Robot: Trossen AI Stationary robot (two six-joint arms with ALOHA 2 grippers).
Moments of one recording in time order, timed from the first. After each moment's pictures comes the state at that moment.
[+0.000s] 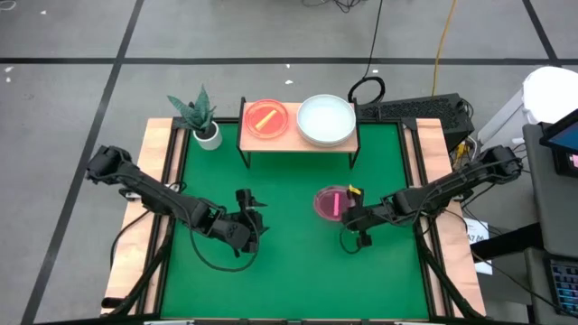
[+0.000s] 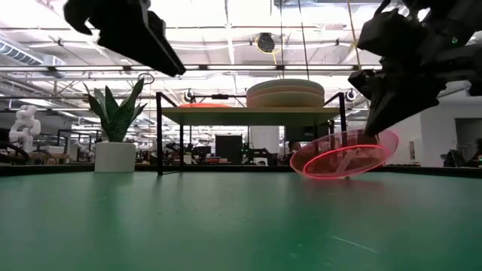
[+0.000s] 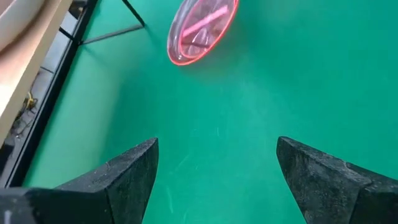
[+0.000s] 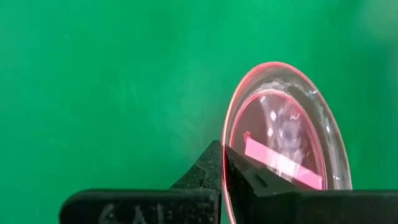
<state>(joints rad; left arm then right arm) -0.44 1.46 0.95 -0.37 -0.60 -0.15 0.33 1.24 0.58 -0.28 0.23 0.04</state>
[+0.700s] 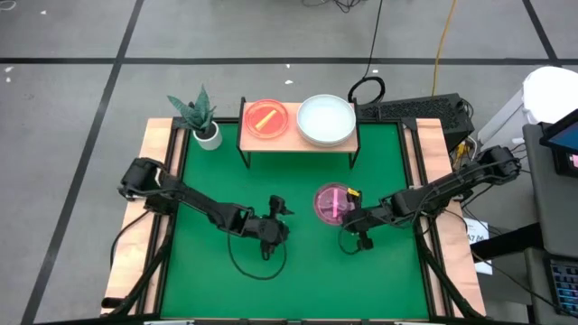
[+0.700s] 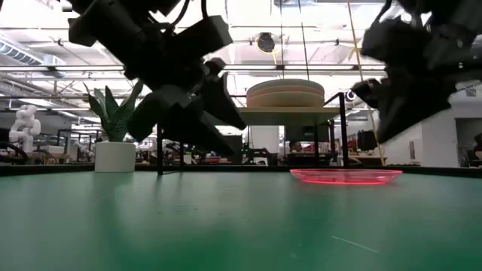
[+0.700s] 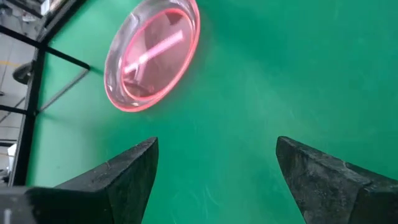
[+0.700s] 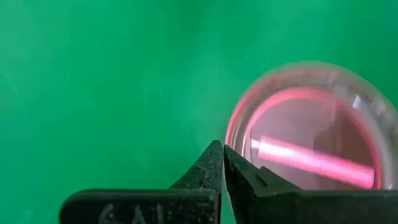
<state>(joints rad) -0.31 1.80 0.95 0.08 -0.44 0.36 0.33 1.26 0.57 -0.27 0.15 0.09</state>
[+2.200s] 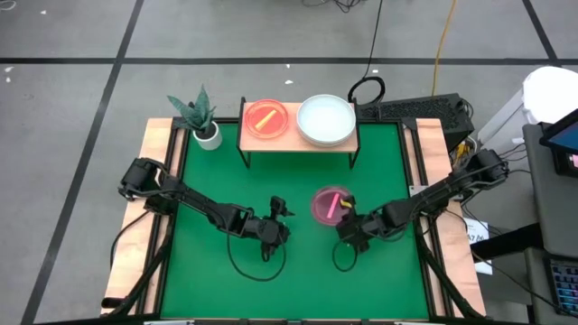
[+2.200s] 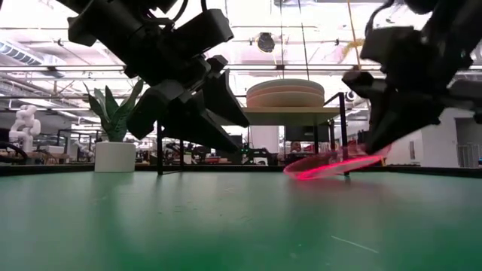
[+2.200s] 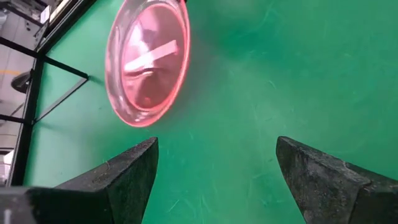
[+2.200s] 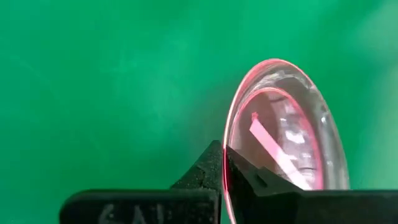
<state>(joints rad) -0.32 1.81 0.95 0.11 -0.42 0.37 0.41 1.42 0.66 -0.31 0.37 -0.08</state>
